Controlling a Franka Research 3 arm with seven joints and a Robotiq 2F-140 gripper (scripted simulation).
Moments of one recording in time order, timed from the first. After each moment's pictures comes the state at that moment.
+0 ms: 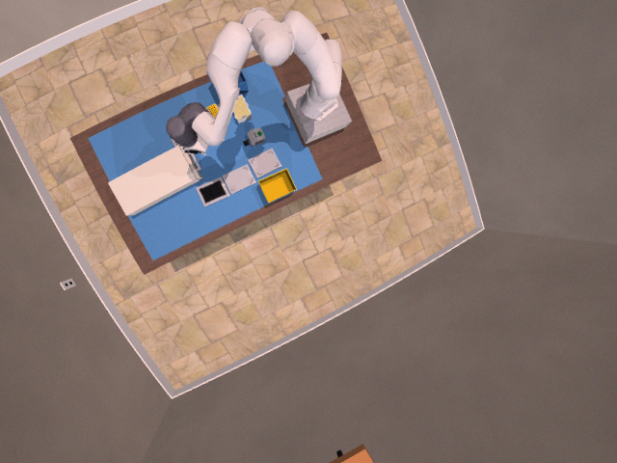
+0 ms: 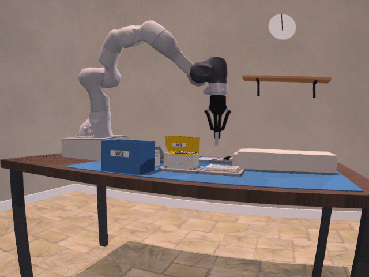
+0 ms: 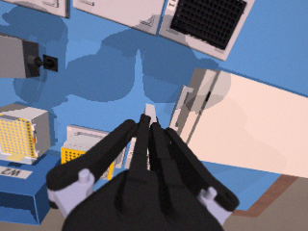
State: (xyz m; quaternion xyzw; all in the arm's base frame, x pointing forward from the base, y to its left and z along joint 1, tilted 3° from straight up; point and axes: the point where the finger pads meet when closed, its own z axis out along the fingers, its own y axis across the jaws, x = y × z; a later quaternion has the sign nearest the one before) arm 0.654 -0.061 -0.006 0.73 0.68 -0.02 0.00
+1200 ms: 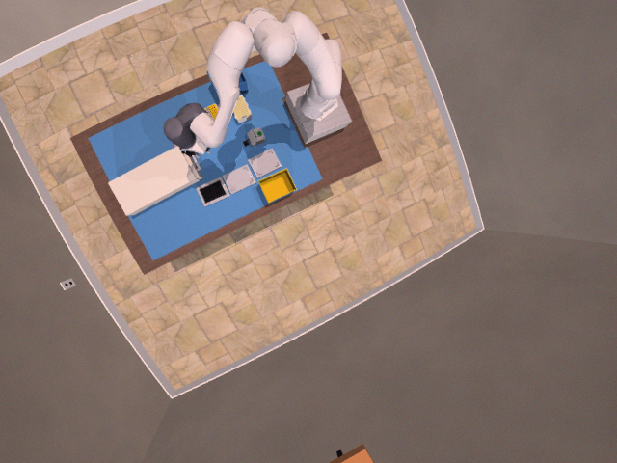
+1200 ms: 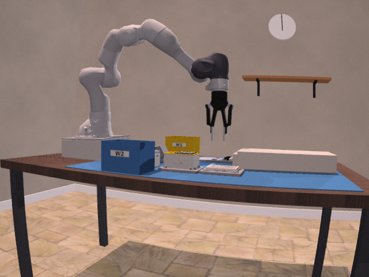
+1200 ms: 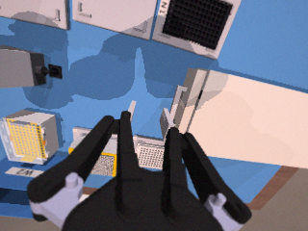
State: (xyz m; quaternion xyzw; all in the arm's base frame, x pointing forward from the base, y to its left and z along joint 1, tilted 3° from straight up) arm 0.660 -0.051 0.014 0.75 0.66 -0.03 0.00
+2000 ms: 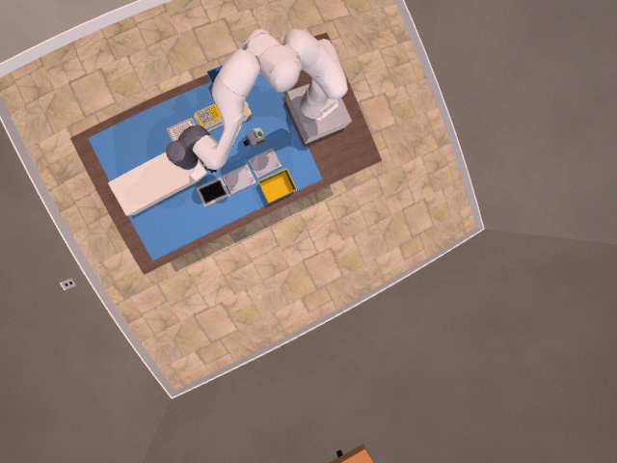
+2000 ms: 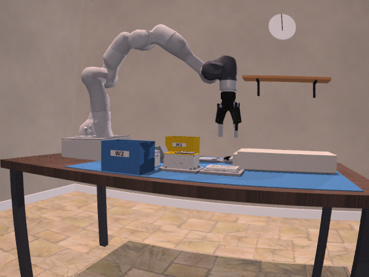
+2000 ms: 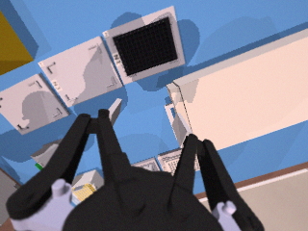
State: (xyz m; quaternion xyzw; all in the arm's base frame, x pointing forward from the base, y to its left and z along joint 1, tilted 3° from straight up) arm 0.695 0.028 0.017 0.90 0.43 -0.02 0.01
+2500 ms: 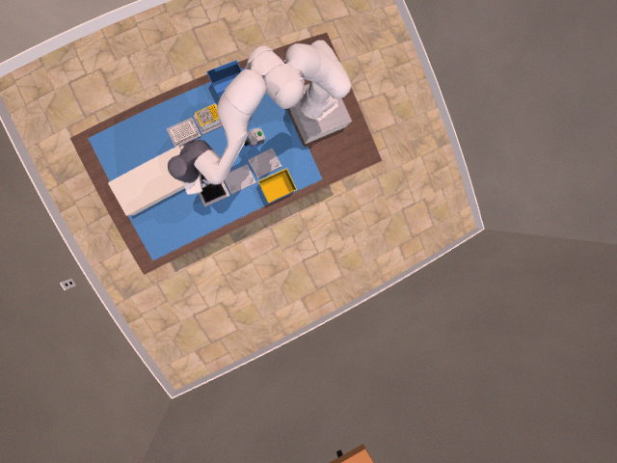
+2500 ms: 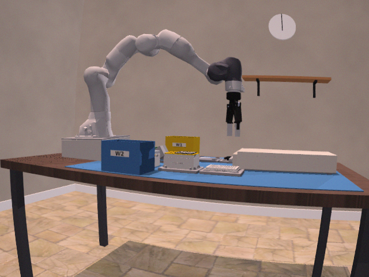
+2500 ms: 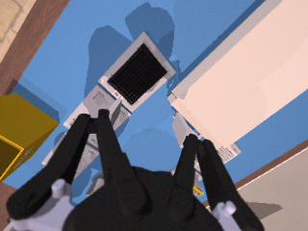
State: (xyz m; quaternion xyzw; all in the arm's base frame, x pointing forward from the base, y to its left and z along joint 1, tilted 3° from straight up) arm 0.720 0.078 0.019 0.97 0.23 -0.02 0.02
